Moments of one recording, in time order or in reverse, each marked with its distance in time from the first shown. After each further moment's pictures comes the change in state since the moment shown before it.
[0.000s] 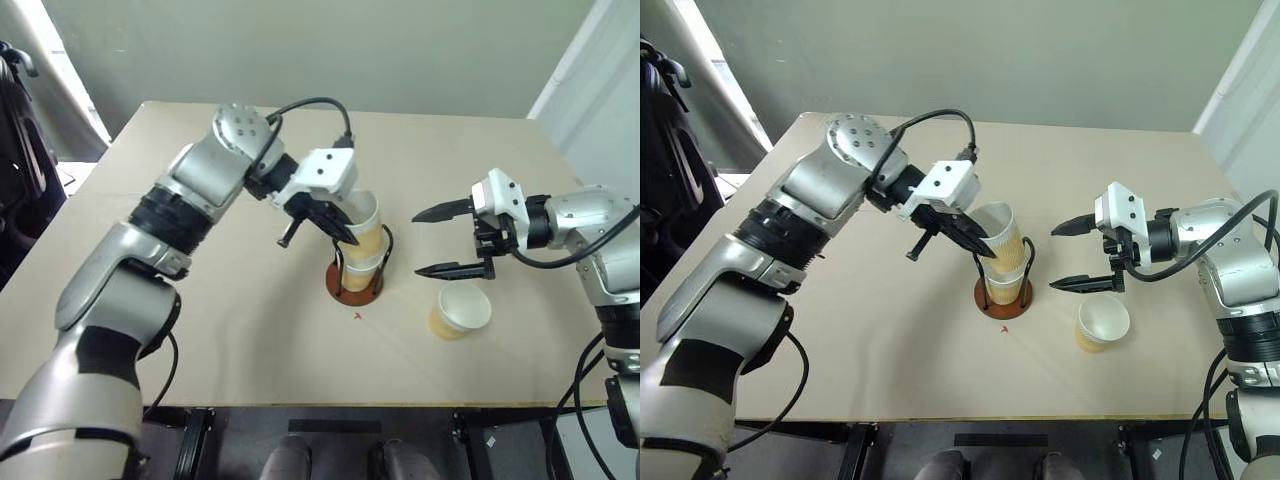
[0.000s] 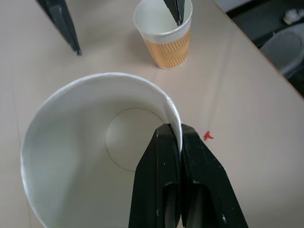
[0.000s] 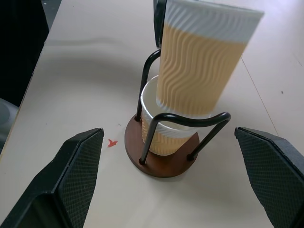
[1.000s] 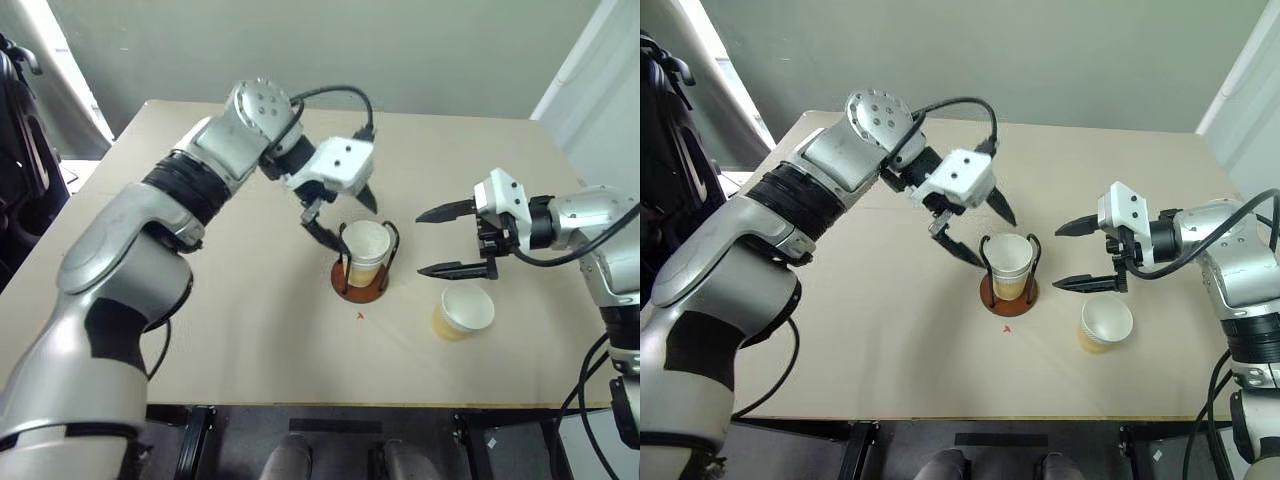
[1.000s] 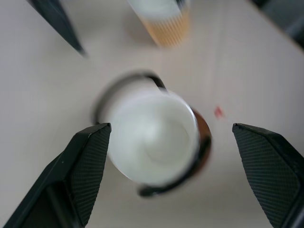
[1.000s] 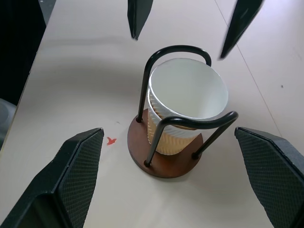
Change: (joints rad) left arm -0.167 -0.050 -0.132 0.235 -0.101 -0.173 -0.003; right arm 0.009 -0.021 -0.006 -0.013 0.002 0.035 -0.021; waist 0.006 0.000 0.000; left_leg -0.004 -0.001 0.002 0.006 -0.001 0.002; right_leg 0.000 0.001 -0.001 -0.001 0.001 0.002
